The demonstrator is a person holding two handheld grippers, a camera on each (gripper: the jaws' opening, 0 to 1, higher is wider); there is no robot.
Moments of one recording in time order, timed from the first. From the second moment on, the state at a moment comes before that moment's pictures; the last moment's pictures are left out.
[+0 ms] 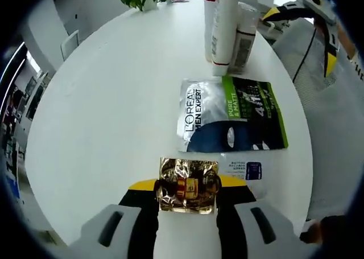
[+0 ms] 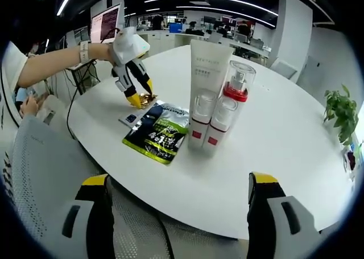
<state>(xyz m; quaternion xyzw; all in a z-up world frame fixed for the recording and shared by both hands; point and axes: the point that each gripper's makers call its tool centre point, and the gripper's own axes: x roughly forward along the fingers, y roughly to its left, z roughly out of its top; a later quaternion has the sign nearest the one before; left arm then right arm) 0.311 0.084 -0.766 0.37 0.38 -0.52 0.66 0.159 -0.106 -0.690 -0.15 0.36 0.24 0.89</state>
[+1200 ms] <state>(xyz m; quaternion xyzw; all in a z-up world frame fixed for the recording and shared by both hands) 0.294 0.074 -0.768 0.36 0.40 -0.54 0.64 0.155 -0.104 -0.692 -0.15 0.36 0.25 0.89</state>
